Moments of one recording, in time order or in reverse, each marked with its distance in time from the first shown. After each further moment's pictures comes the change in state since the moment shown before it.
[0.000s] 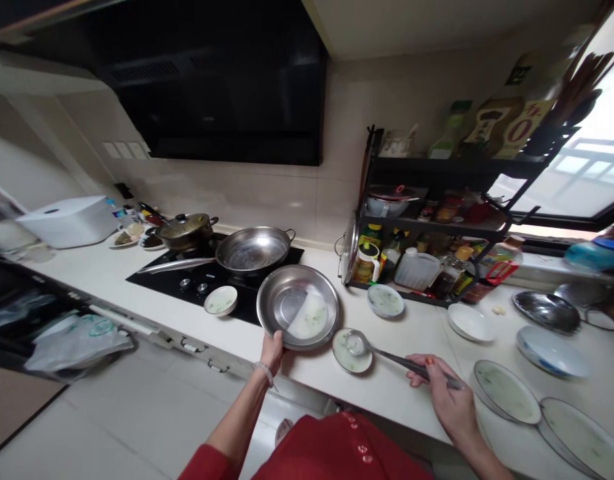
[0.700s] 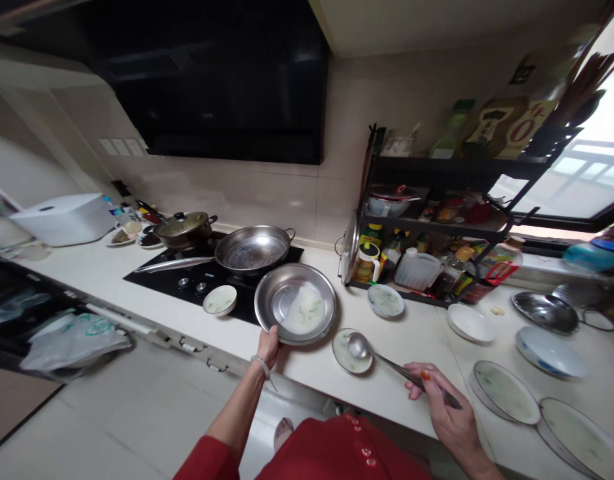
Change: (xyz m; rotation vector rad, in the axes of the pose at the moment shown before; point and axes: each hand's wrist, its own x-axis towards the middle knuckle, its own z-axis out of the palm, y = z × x) left_hand 0.015 0.009 -0.004 -0.107 0.017 -0.067; right_hand -0.016 -0.003 0.001 -0.087 -0.107 -0.206
